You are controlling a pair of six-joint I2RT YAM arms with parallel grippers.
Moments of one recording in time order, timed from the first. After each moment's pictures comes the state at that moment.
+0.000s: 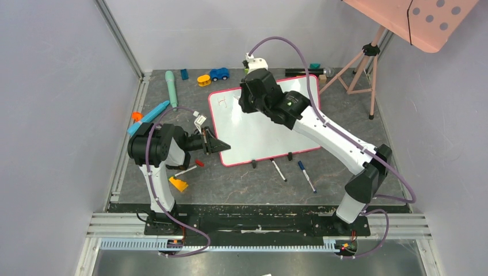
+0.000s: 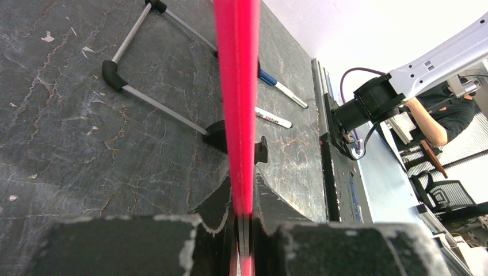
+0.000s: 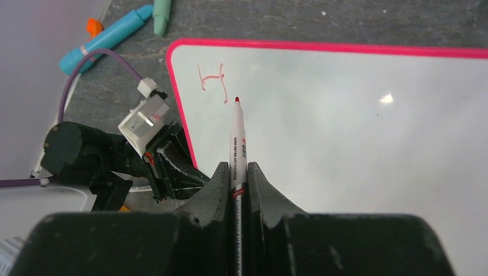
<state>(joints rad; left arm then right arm) -0.09 2.04 0.52 1.51 1.28 -0.72 0.82 1.71 1.80 -0.60 0.27 0.42</state>
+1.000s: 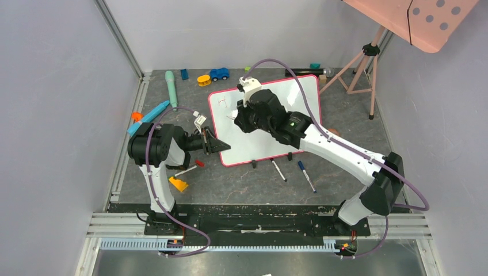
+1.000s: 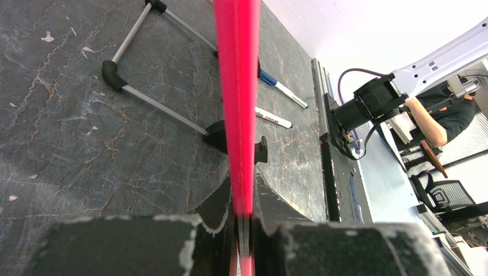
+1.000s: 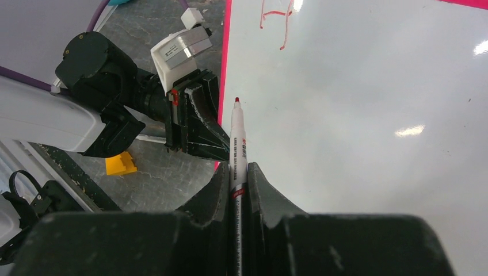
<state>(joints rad) -0.09 2.04 0.52 1.51 1.28 -0.72 0.90 1.55 1.46 -0.38 0.15 0.30</state>
